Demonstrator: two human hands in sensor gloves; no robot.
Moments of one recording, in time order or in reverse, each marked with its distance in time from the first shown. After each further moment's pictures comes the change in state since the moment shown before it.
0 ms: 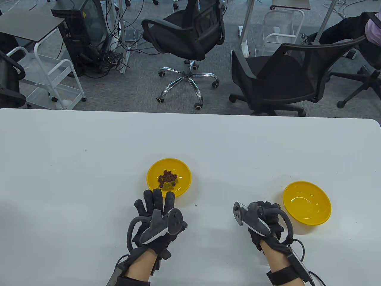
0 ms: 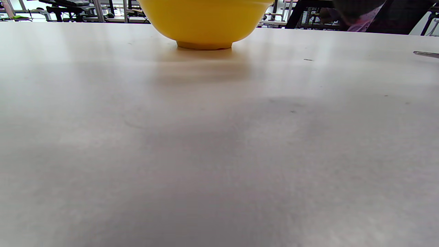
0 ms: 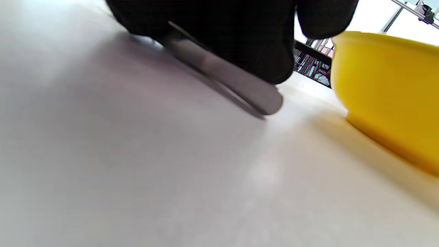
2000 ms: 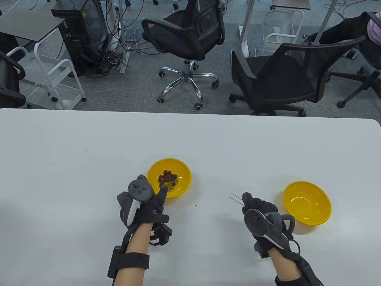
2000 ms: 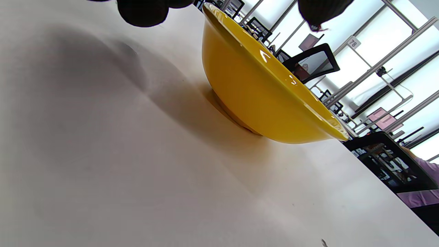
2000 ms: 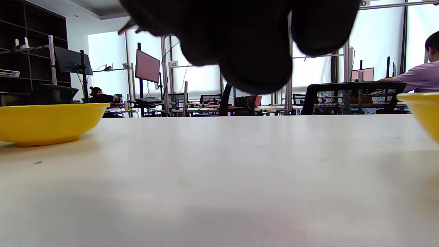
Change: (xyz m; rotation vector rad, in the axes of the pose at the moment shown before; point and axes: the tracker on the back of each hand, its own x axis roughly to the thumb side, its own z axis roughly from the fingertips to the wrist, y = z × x) left_hand -0.069 0.018 -0.050 0.134 0.348 0.720; right_hand -0.021 -0.031 0.030 -0.346 -0.122 -0.465
